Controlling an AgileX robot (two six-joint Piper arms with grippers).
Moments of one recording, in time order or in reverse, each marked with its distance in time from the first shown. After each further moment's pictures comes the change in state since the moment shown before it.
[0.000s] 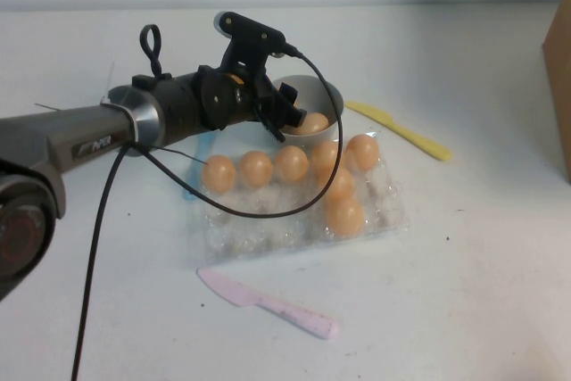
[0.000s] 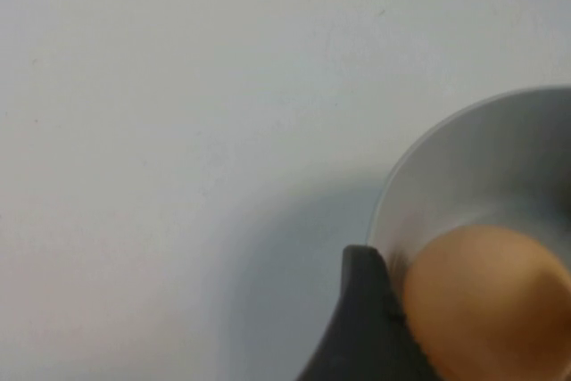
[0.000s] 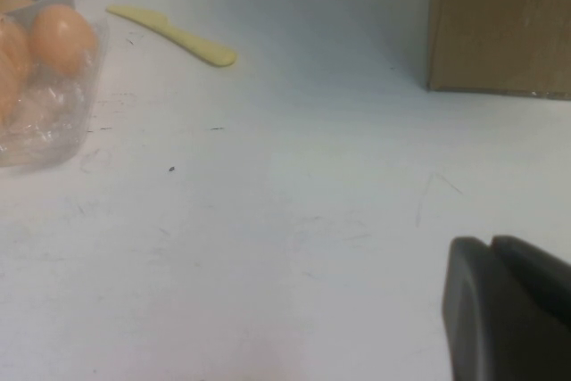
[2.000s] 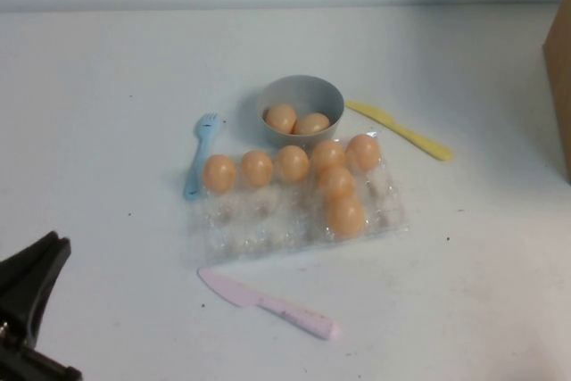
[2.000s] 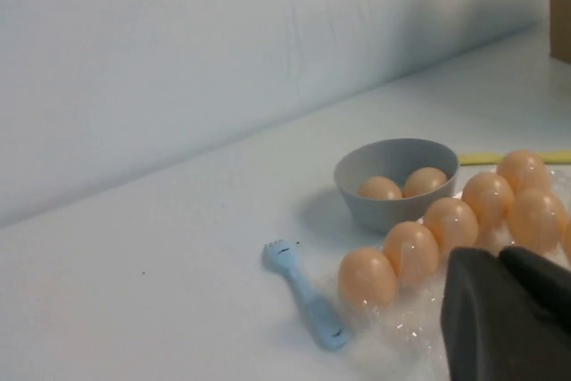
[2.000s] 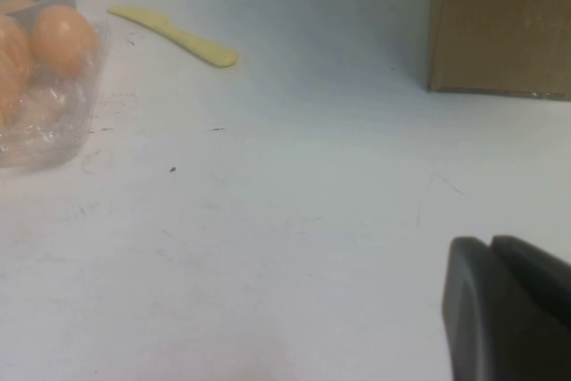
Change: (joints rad) right arm 0.000 0.000 0.000 0.000 0.000 0.000; left arm -0.019 -1.716 1.340 0.100 -0.108 -0.035
